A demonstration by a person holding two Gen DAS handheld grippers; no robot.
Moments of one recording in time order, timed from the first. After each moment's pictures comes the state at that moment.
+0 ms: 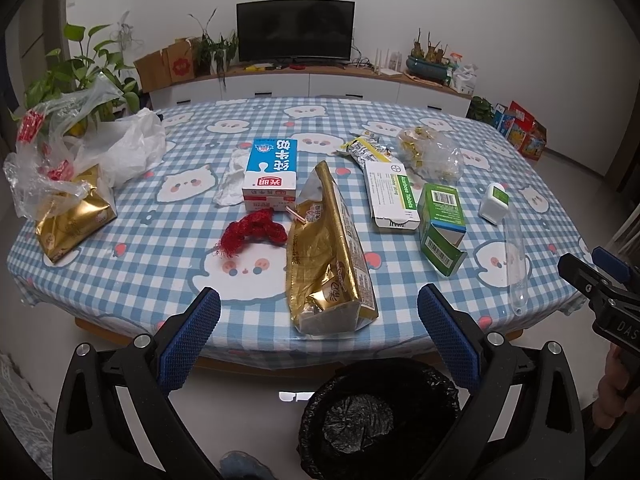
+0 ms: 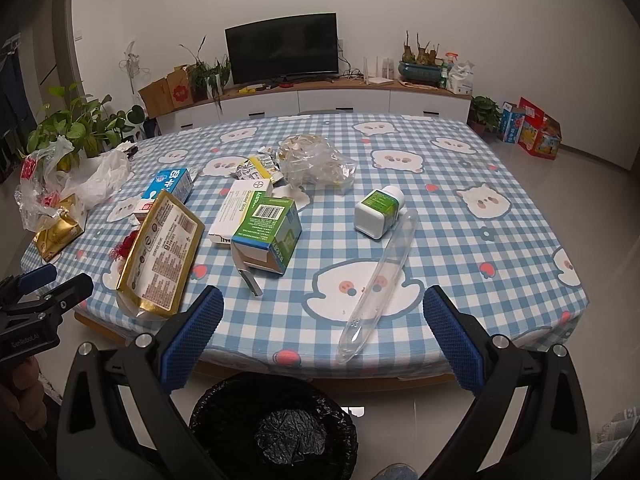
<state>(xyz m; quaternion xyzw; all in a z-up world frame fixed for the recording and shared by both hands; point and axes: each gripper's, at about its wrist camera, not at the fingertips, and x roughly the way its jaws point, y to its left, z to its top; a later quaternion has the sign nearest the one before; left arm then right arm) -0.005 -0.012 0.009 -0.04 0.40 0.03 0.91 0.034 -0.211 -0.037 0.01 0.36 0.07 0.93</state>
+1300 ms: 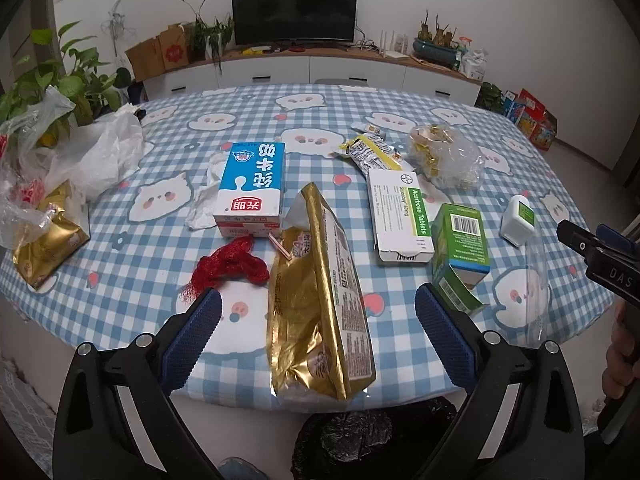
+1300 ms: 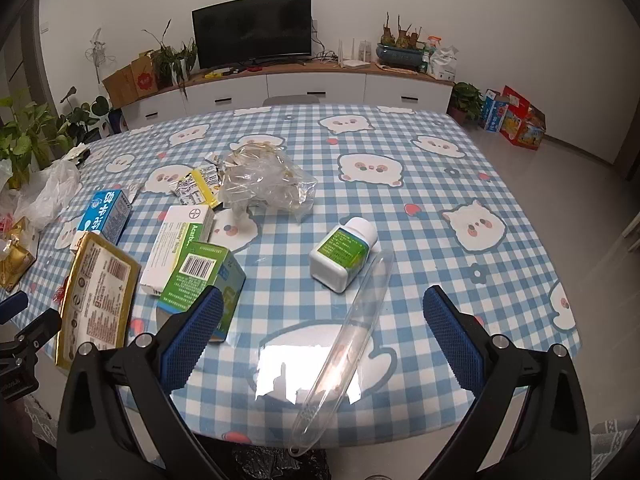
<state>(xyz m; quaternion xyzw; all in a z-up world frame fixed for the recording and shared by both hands) 0.082 -0.021 -0.005 -0.04 0.44 0.04 0.90 0.148 -0.230 -0.044 0.00 0.41 0.02 0.91</state>
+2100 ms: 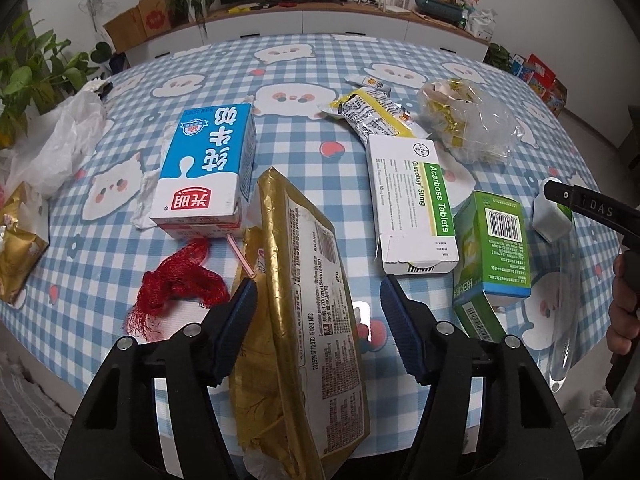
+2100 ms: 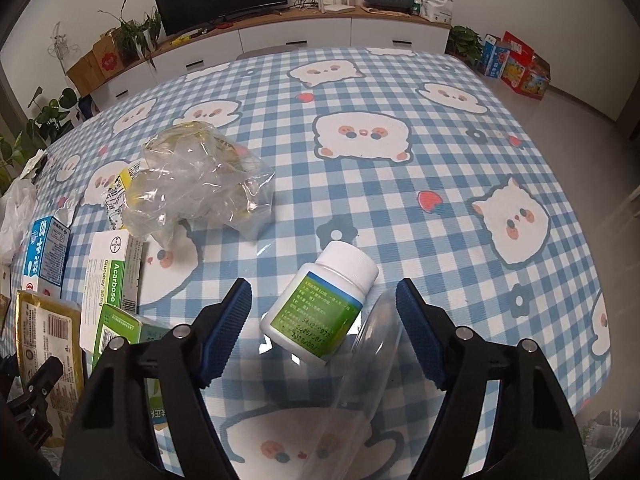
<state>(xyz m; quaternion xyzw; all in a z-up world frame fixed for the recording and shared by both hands) 0.146 -0.031 -0.051 -0.03 0.52 0.03 0.86 0.251 -0.249 -0.098 0.03 0.50 0.00 0.87</state>
